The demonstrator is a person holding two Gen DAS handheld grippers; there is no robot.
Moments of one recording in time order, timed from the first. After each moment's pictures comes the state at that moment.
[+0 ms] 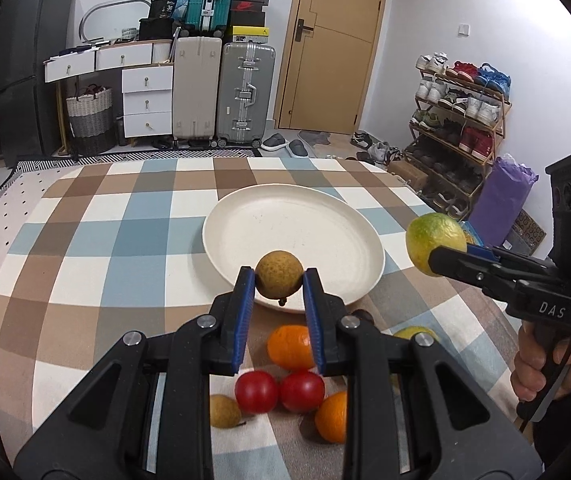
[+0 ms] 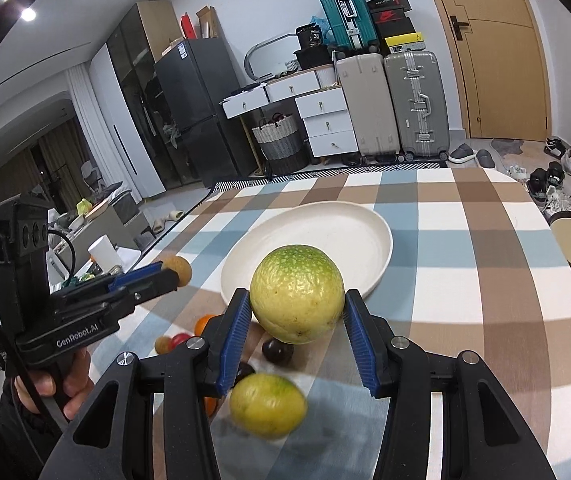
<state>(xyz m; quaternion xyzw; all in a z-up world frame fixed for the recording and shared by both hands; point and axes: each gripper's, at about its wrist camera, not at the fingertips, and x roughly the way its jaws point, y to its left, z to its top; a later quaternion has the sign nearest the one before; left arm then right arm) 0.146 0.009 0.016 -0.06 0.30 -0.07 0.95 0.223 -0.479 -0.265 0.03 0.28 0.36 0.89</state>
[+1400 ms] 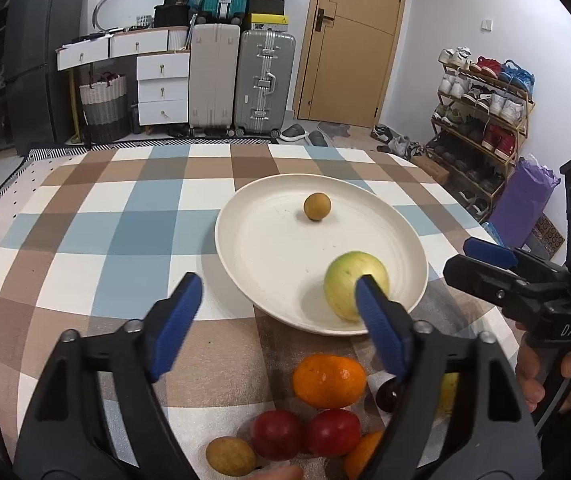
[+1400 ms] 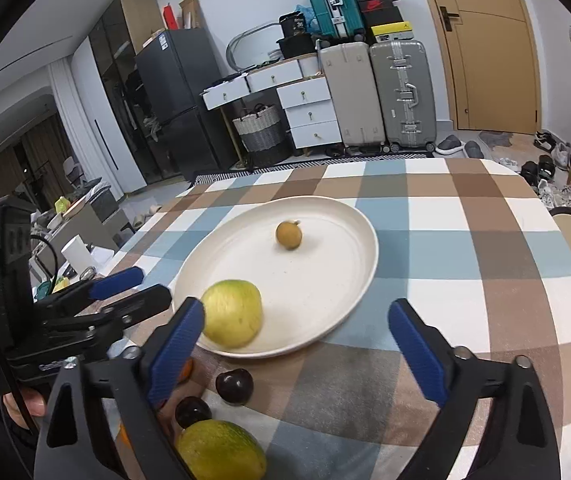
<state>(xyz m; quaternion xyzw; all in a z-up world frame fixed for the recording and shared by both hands) 0.194 0.017 -0.019 -0.06 0.32 -0.04 0.94 0.264 -0.464 -0.285 0.03 0.30 0.33 0.90</state>
